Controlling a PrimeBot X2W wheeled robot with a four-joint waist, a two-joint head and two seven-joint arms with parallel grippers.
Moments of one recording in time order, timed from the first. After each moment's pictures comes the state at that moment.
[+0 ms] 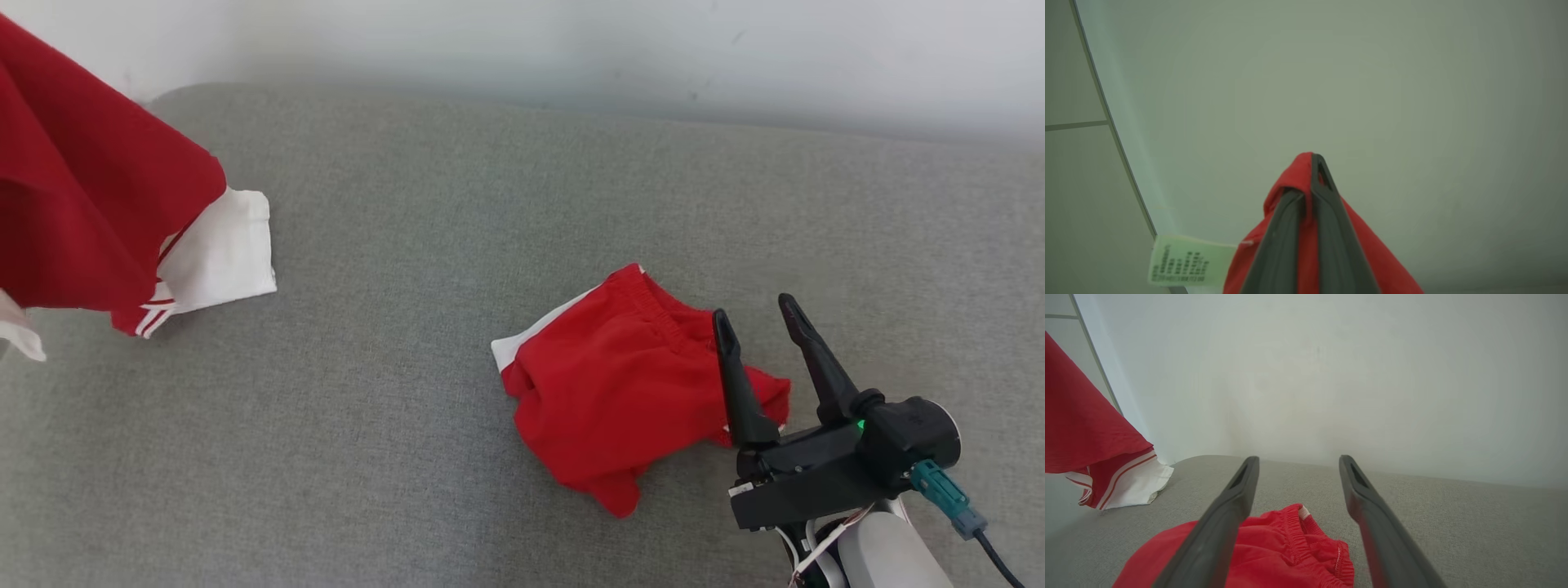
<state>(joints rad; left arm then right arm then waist) -1.20 0.65 -0.38 0.60 -0.53 -0.04 -0.23 -0.24 -0.16 0.32 0.03 0.18 0.13 -0.26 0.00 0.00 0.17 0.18</state>
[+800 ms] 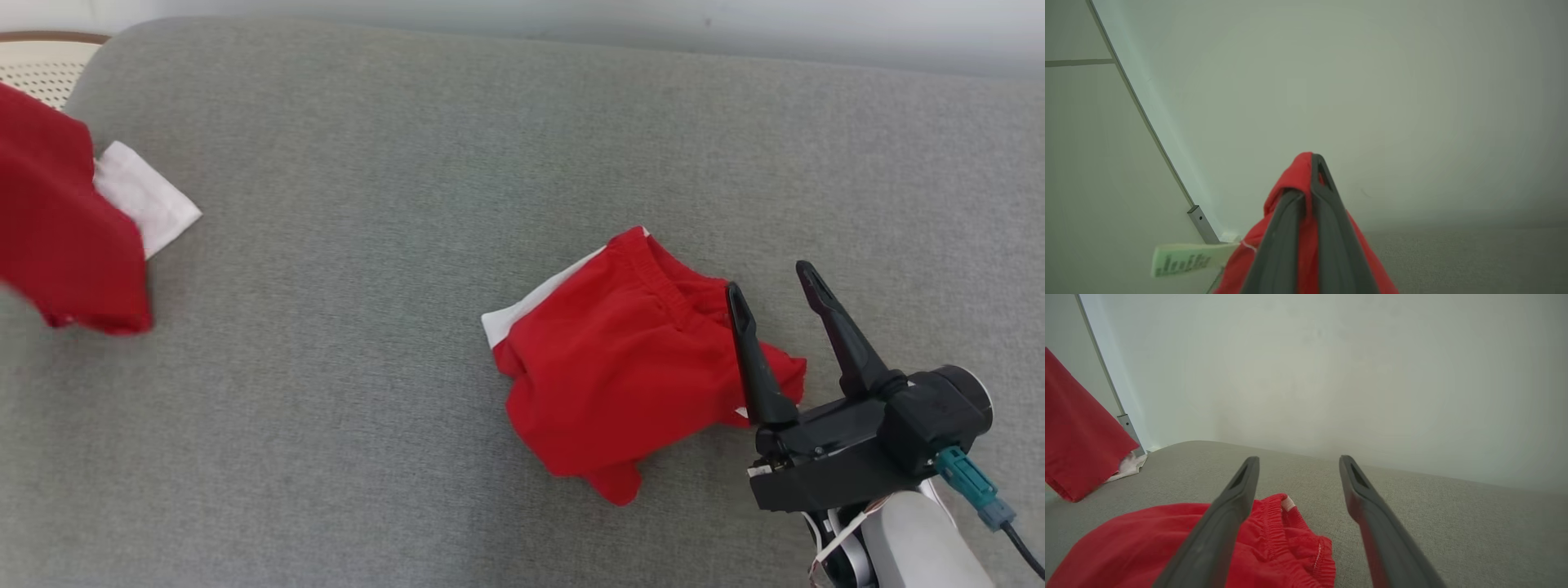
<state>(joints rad) -1.09 0.69 -0.29 0.63 -0.48 0.00 -0.26 -0.26 -0.22 0.34 -0.04 0.16 0.13 -0.26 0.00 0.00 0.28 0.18</state>
